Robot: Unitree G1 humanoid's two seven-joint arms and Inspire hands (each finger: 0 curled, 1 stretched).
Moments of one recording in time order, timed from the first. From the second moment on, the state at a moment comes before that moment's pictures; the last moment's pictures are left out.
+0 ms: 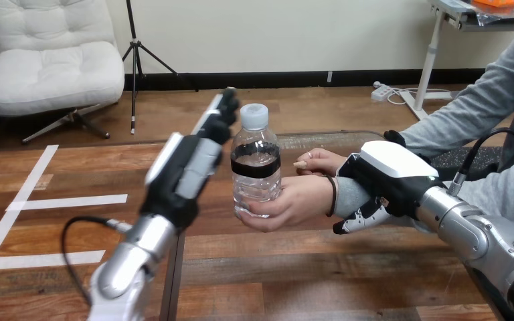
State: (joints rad) left arm -0.34 0.10 0.04 0.59 -0.13 -0.47 -0.41; right arm -0.67 -0.51 0.39 1.03 -0.63 -0.56 -0.01
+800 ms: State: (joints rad) left arm -0.15 0.15 0.14 0.33 -0.24 -0.41 -0.39; right arm -0.67 -0.51 0.39 1.03 -0.63 -0.56 -0.01
